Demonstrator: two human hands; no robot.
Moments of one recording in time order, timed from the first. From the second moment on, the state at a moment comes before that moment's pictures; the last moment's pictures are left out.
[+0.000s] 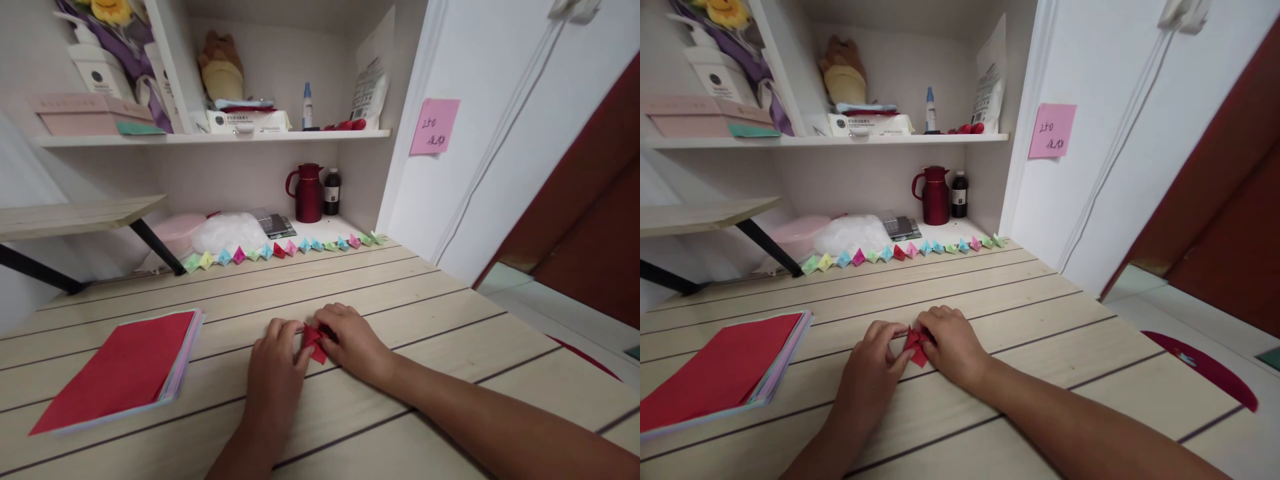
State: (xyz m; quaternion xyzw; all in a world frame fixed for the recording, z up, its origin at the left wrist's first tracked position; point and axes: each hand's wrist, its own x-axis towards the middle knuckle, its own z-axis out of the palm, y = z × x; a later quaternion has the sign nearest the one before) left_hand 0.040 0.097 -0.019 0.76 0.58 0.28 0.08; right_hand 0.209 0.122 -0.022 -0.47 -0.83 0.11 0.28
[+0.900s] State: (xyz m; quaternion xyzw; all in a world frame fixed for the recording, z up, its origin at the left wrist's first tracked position) left_hand -0.001 0.113 -0.013 0.84 0.53 0.12 0.06; right_hand 0.233 0.123 -0.010 -0.41 -0.86 0.16 0.26
